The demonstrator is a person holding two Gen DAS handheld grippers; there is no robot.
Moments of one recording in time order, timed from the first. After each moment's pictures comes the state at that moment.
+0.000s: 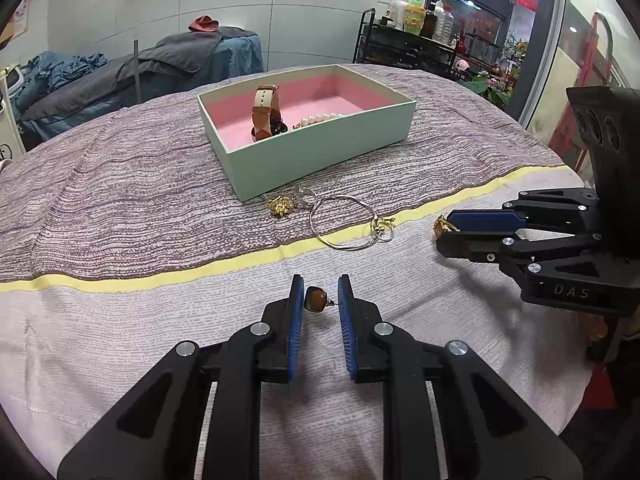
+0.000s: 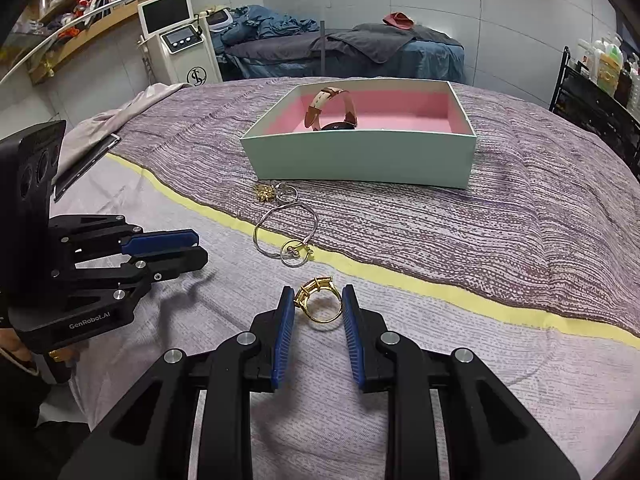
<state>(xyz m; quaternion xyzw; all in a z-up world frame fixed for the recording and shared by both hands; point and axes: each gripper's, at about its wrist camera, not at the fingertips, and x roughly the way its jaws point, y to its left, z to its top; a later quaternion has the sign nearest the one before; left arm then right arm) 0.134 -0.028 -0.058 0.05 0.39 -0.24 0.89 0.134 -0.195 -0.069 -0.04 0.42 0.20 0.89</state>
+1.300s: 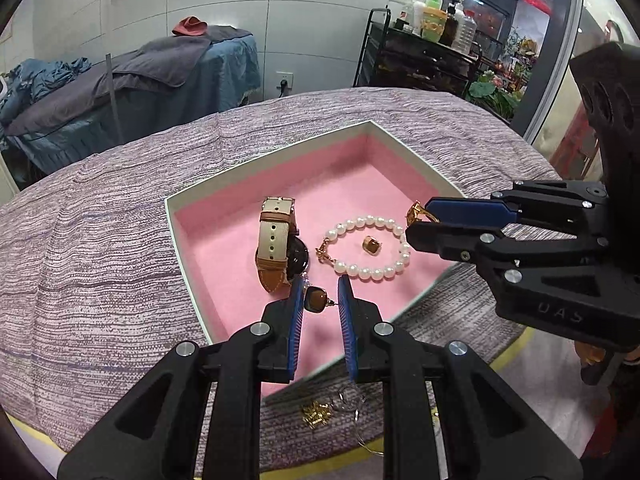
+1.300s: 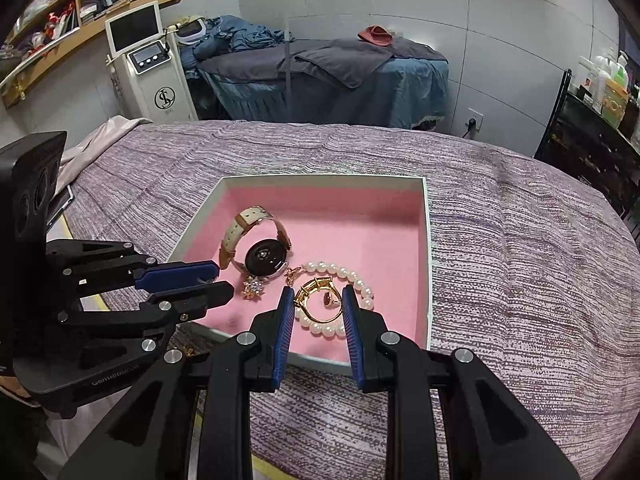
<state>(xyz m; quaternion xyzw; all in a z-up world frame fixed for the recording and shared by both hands) 0.288 -0.071 -0.028 0.05 0.41 -0.25 0.87 0.281 -0.200 -0.026 -0.04 0.42 0.16 0.89</state>
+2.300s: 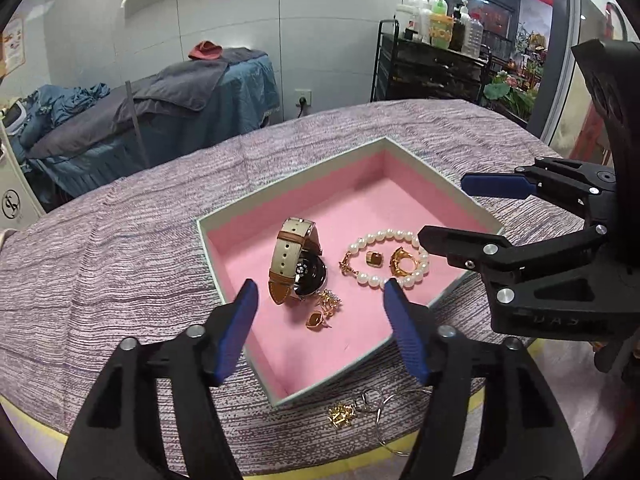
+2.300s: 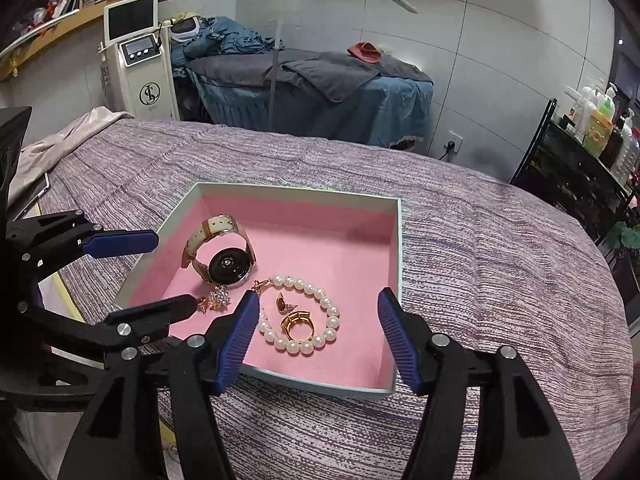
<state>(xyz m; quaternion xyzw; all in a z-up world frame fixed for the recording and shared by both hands) 0.272 -0.068 -0.013 0.09 0.37 -0.21 0.90 0.273 -0.202 -0.020 -0.09 0.38 0.12 0.91</state>
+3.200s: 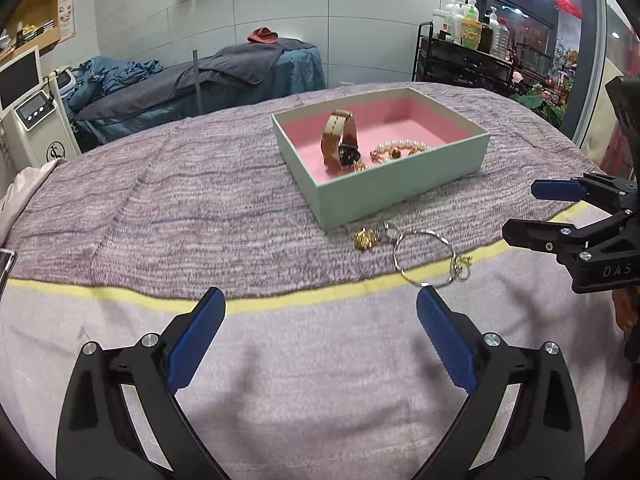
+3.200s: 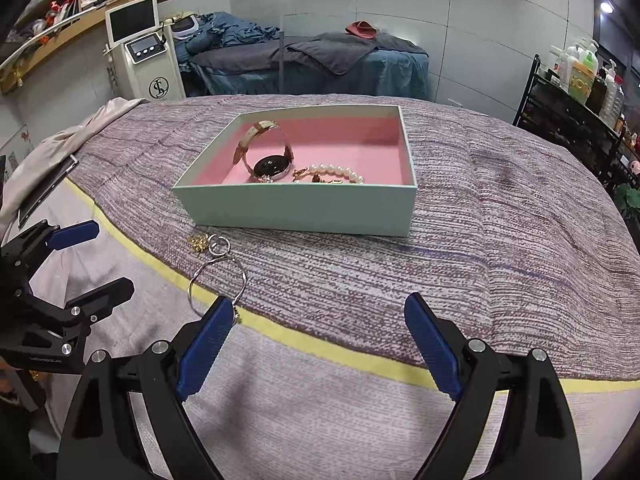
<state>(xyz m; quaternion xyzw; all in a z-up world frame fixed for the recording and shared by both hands) 0.154 -0.010 -0.050 0.06 0.38 -0.13 0.91 0.173 -0.213 -0.052 -0.05 0.41 0.13 0.90</state>
